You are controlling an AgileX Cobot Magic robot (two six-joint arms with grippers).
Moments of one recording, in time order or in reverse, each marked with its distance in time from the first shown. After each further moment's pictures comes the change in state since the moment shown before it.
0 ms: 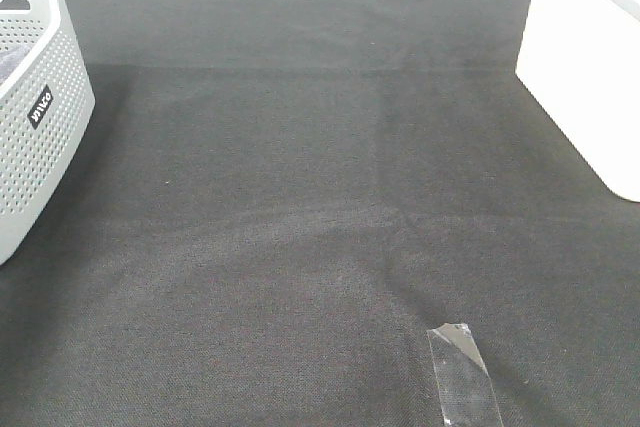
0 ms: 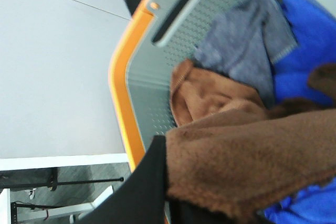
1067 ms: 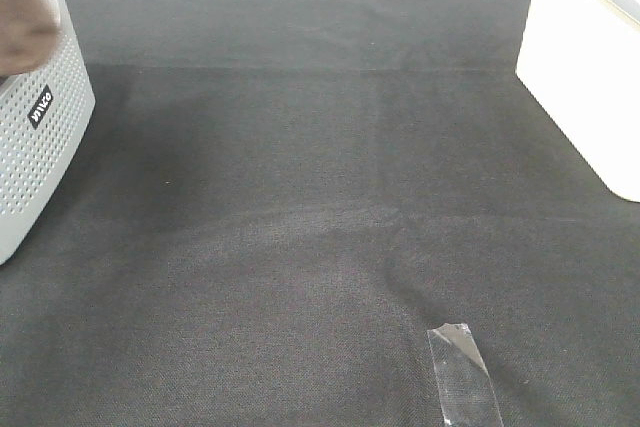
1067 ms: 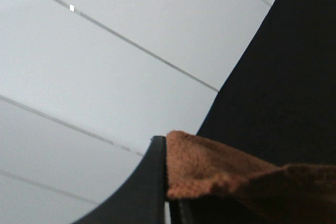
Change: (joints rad) left arm -0.359 -0.098 -0.291 -0.132 -0.133 0.192; right arm 0.003 0.206 -0.014 0.535 -0.234 -0.397
